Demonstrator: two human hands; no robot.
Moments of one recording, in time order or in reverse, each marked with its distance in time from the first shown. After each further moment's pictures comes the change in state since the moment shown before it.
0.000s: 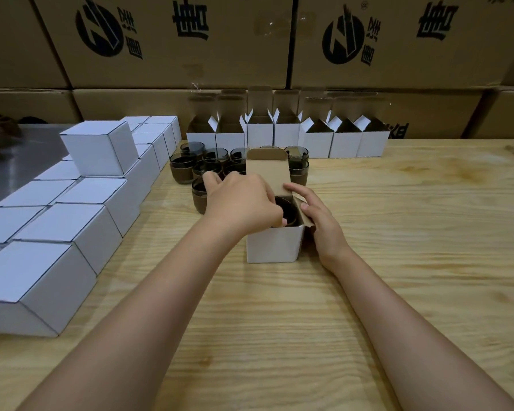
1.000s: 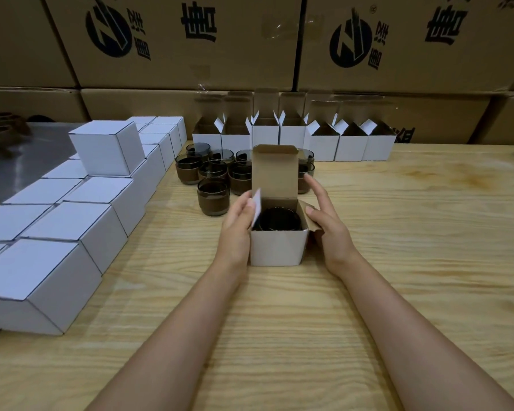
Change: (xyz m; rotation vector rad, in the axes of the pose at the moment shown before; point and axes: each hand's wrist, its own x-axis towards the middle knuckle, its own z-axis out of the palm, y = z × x) left_hand -0.019 -0.022 0.071 -1.635 0.142 -0.290; right_hand -0.004 -0.007 0.002 0.038 0.034 0.024
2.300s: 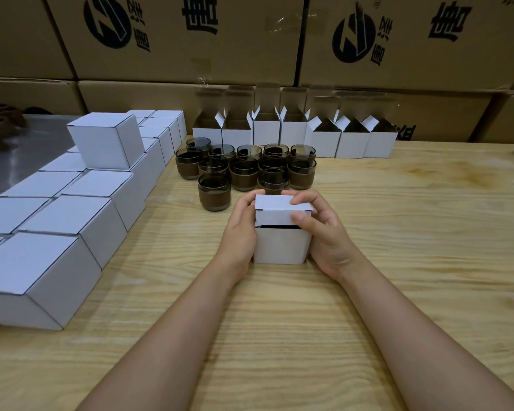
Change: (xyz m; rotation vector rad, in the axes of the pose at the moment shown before) left_hand 0.003 -0.007 -0.004 0.101 -0.061 0.018; right_hand -0.010 -0.010 0.016 0.298 -0.059 0.077
